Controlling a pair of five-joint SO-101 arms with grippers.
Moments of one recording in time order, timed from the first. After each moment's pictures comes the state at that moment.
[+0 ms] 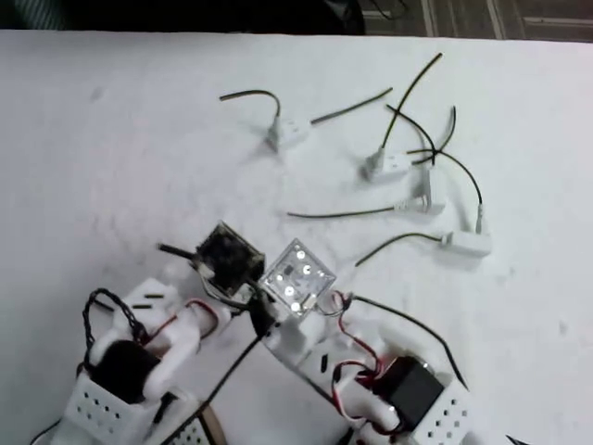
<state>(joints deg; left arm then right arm) 24.7 -83.3 71.6 57.2 -15.3 -52.1 -80.1 65.3 60.8 3.6</state>
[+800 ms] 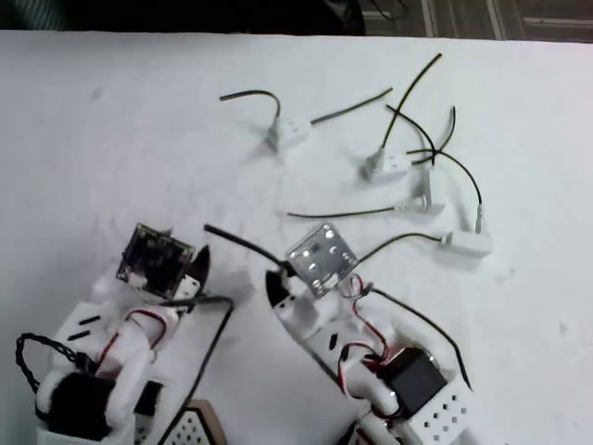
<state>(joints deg) 2.5 -92.7 64.8 71.3 -20.8 -41.2 -80.1 67.3 55.8 3.6</state>
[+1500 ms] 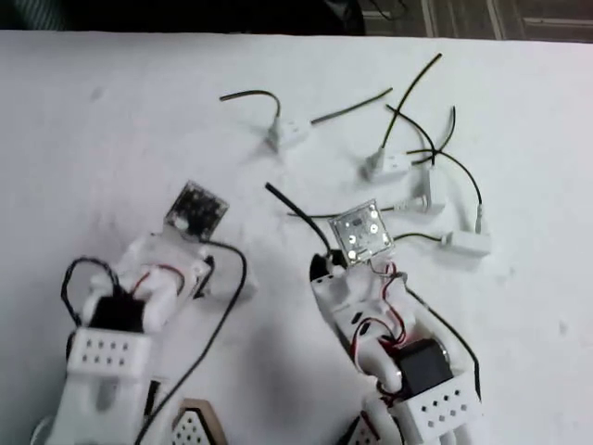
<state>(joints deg) 0.7 -58.9 70.1 51.9 -25.5 -27.3 -80.5 72.6 55.8 3.6</state>
